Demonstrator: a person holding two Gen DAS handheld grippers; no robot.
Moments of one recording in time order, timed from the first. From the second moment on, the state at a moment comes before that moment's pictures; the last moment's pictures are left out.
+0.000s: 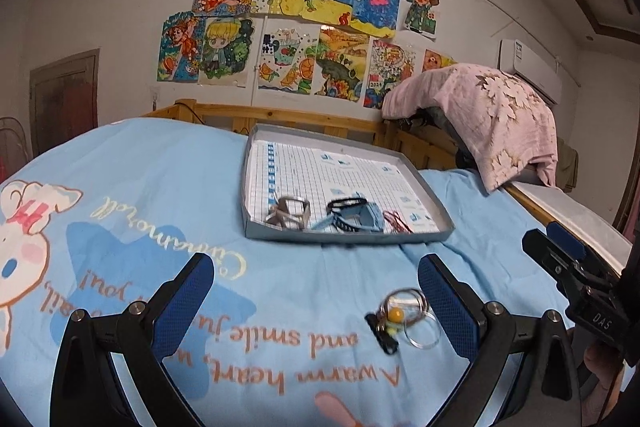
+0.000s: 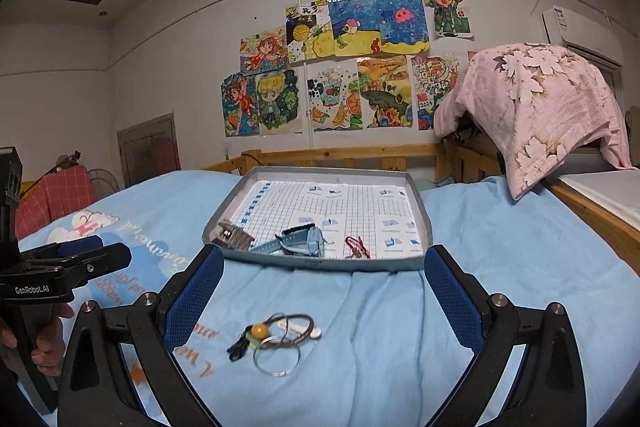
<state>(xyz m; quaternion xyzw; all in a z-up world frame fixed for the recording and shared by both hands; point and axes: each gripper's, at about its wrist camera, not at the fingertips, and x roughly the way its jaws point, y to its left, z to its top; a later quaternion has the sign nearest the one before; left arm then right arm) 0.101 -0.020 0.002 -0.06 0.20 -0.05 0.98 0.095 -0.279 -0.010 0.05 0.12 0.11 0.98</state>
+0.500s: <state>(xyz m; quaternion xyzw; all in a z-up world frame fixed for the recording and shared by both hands) 0.150 -0.027 -0.025 -0.06 0.27 -0.08 0.96 0.138 -0.274 -0.029 0.05 0.18 0.13 0.97</state>
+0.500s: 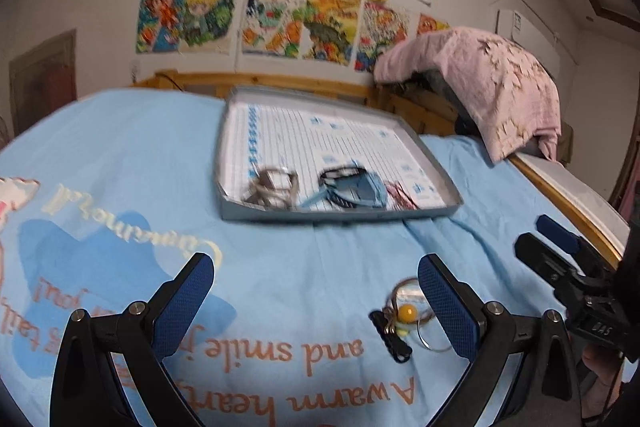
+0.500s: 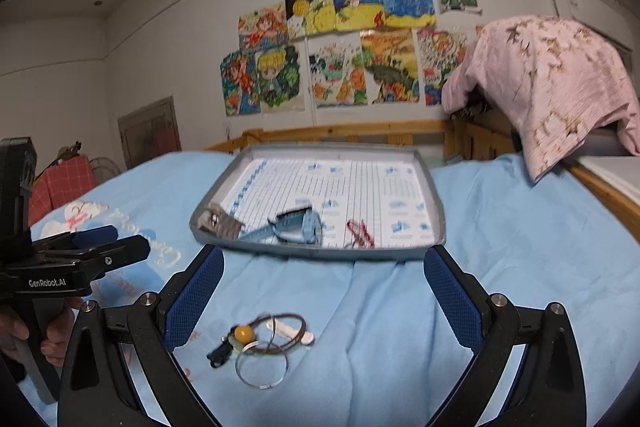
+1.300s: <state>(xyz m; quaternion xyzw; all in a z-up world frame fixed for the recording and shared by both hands) 0.155 -0.065 -0.085 -0.04 0.39 -0.27 0.88 0.159 -0.257 -0.095 0.01 0.32 0.25 0.91</state>
